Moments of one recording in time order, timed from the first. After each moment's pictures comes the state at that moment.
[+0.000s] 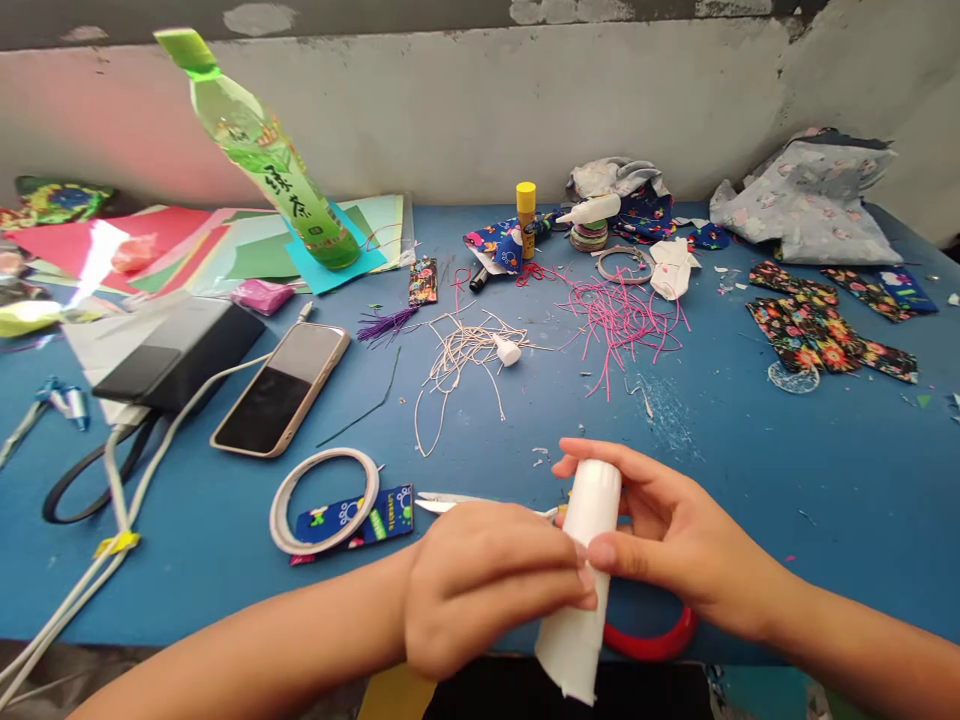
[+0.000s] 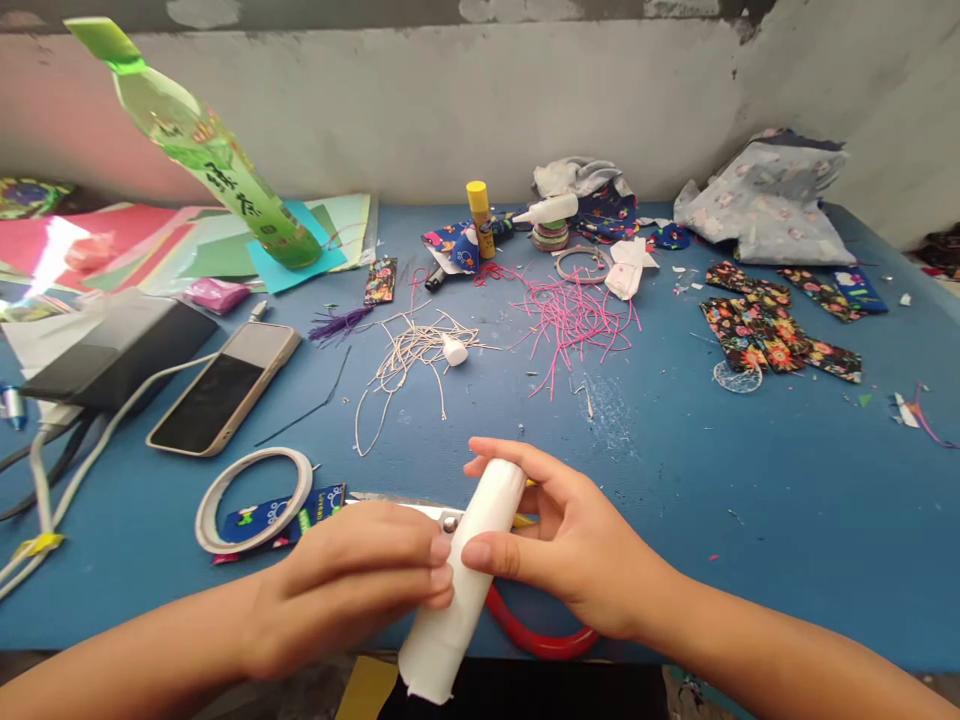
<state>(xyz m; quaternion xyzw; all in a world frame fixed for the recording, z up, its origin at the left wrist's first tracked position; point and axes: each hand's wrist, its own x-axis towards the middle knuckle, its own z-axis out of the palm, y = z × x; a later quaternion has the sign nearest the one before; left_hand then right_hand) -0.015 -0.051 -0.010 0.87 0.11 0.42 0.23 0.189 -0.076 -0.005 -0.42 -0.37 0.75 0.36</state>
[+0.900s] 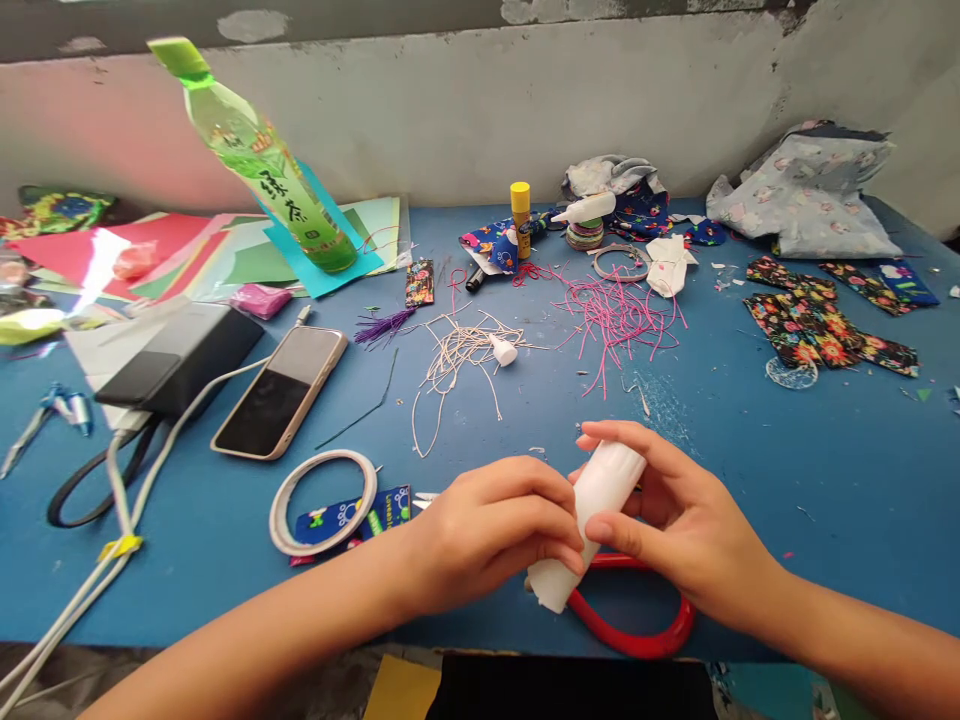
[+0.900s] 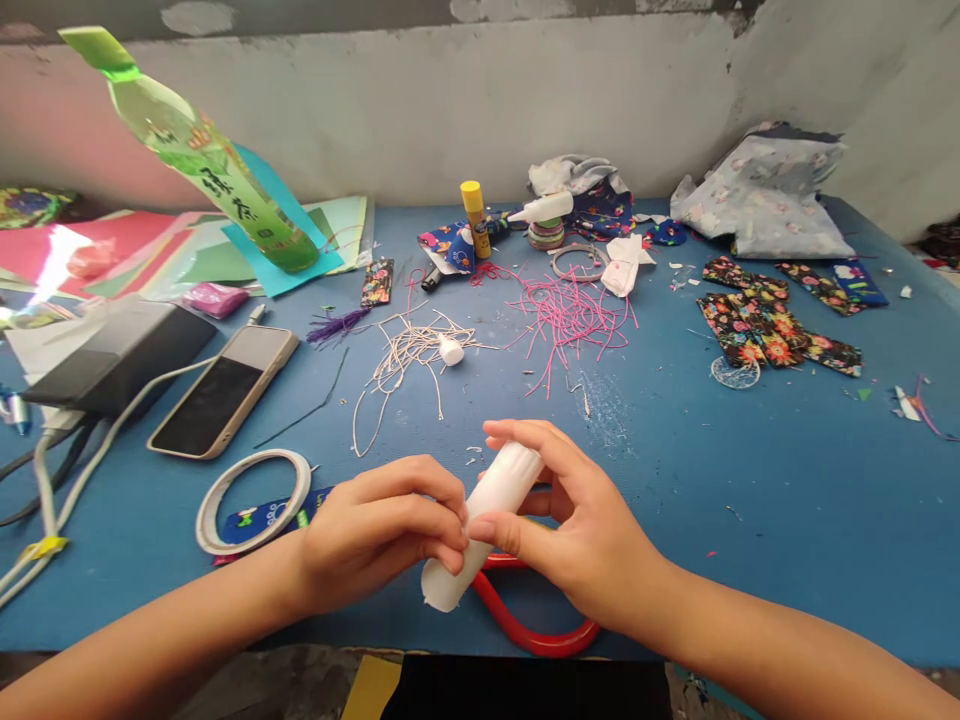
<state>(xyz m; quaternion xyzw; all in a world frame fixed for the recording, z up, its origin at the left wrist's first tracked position) -0.004 -0.029 -0.011 0.85 0.13 0.39 0.33 0.194 -0.076 -0.002 -0.48 -0.47 0.62 0.40</state>
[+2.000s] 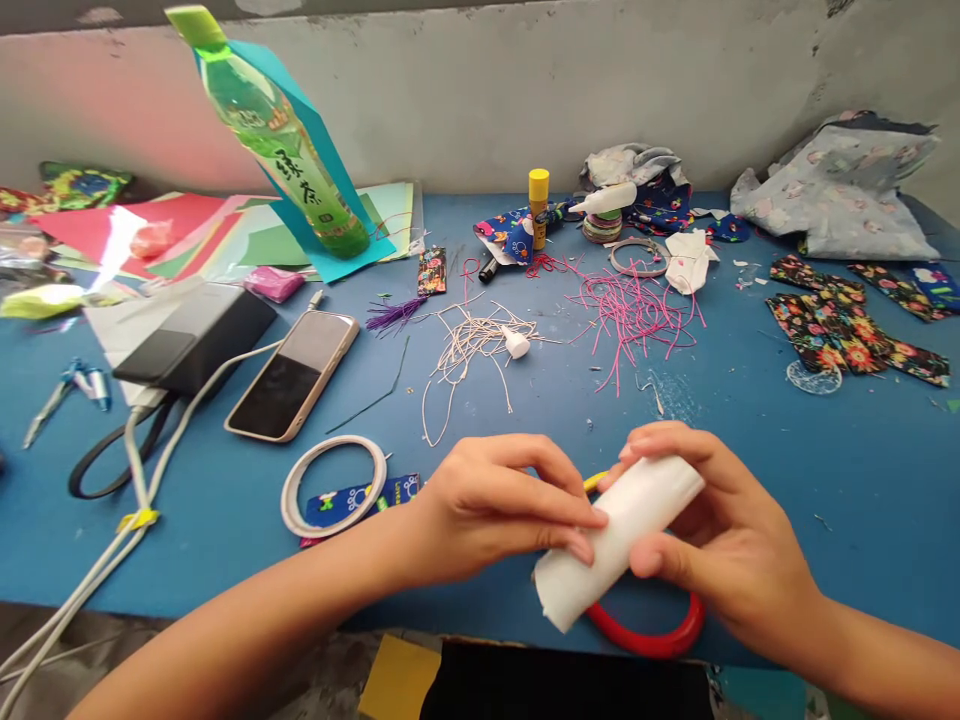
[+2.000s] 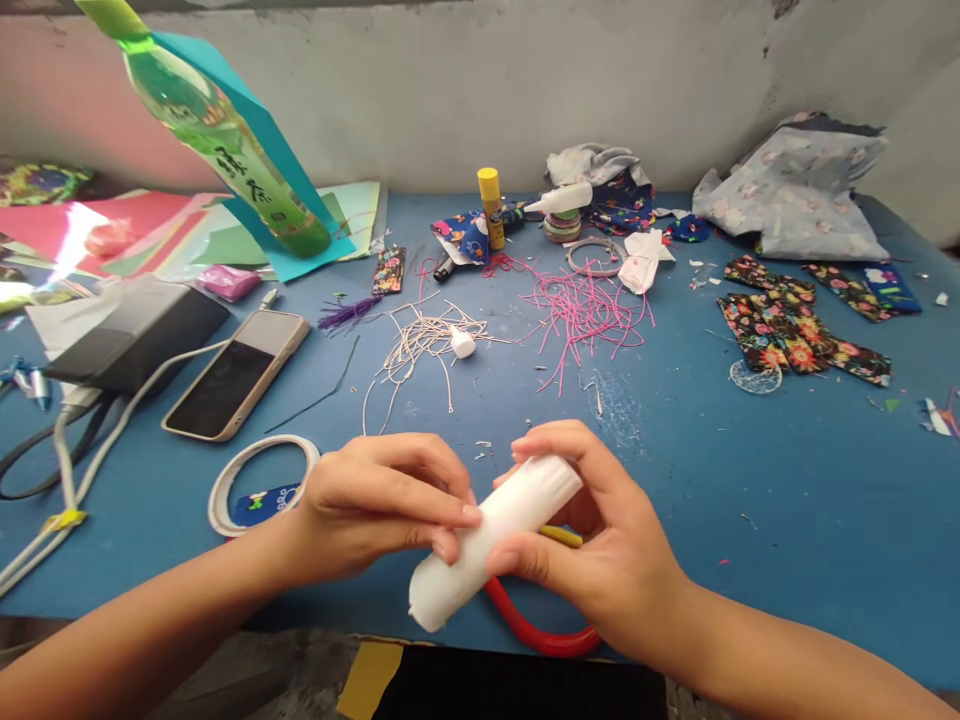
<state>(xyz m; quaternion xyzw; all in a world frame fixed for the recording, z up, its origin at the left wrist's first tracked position) -0.008 -0.022 -0.003 0.78 0.14 0.39 0.46 0.198 -0.086 -0.004 -0.46 -0.49 0.58 0.46</state>
